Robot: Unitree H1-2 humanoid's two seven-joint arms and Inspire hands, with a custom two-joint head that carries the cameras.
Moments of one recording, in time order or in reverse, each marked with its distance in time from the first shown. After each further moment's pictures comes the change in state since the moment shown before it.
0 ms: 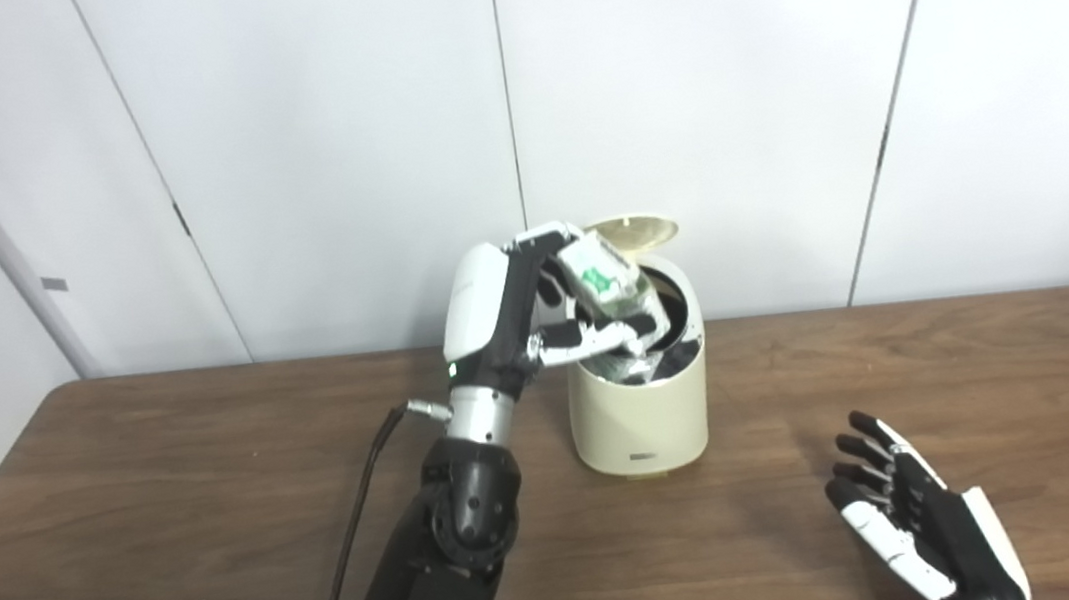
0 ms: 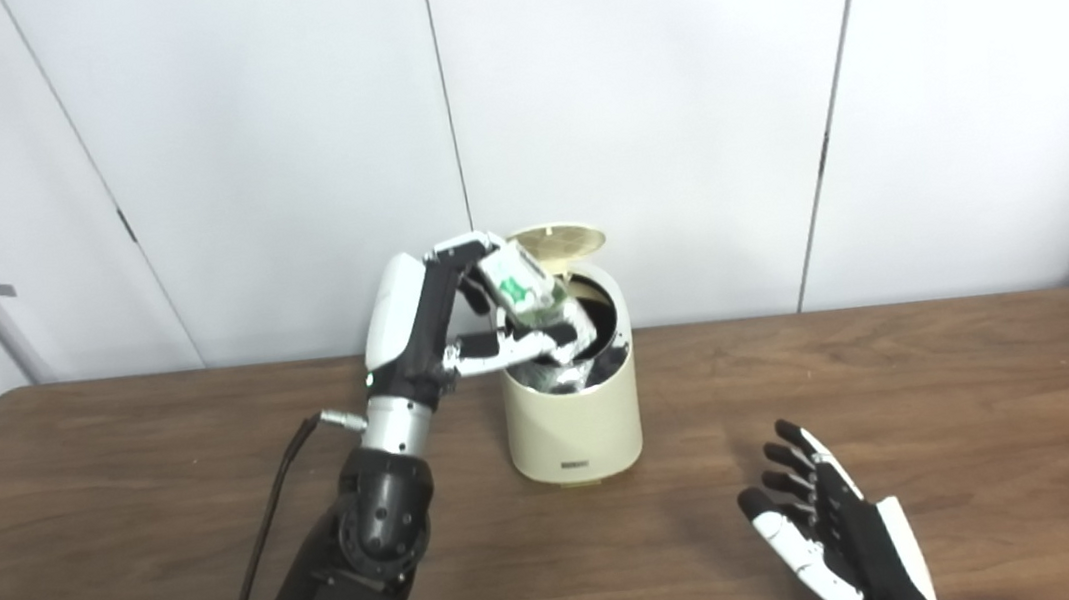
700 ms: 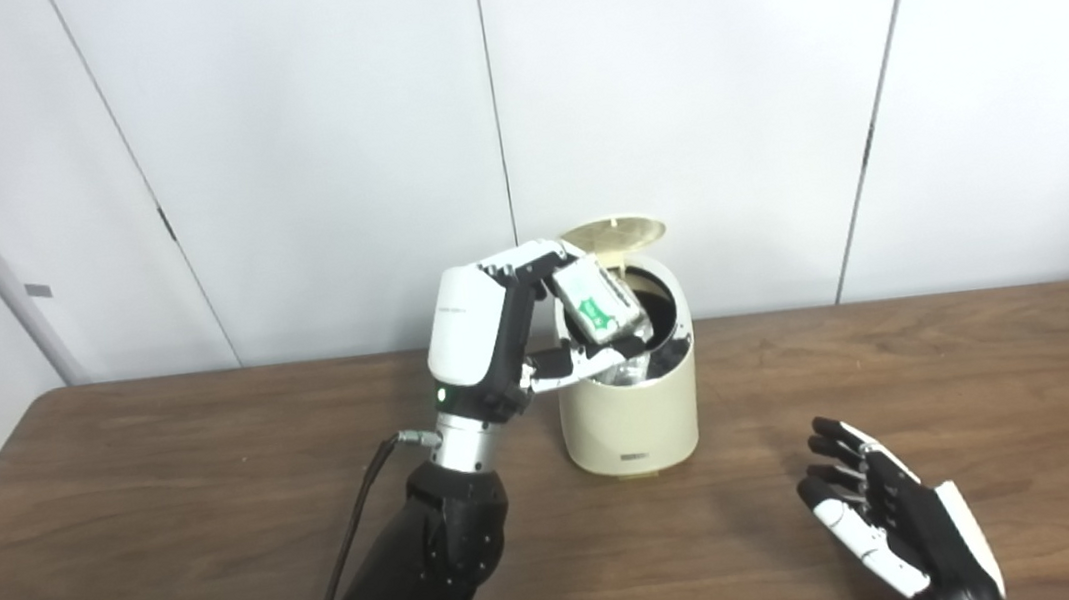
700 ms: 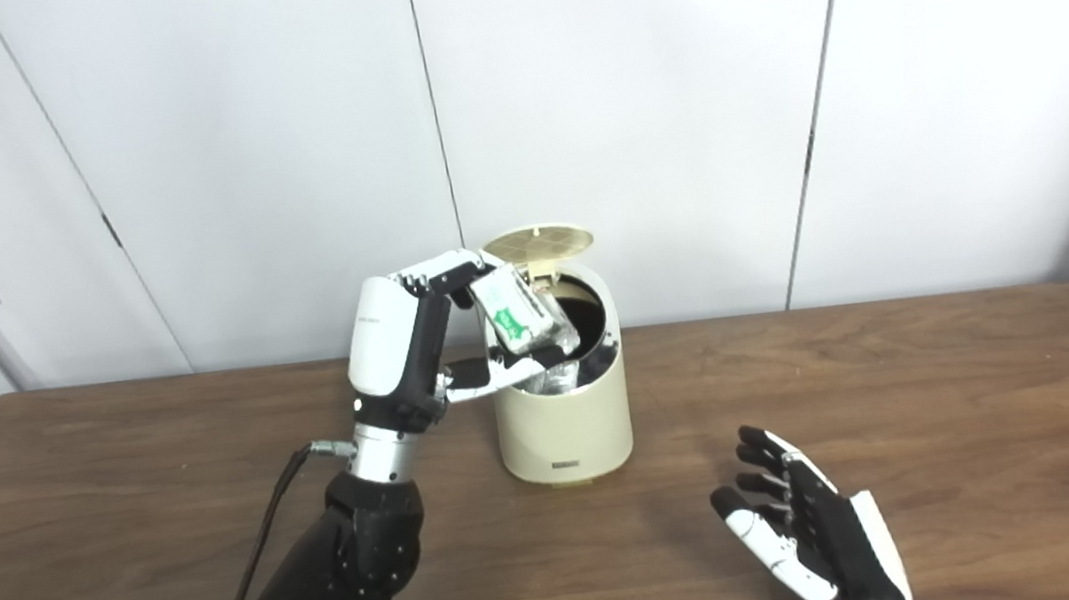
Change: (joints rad) left arm -0.040 0.072 -0.139 0.134 0.120 -0.164 0.310; right arm 0.000 0.014 0.009 -0.019 -0.016 0.030 0.002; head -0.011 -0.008
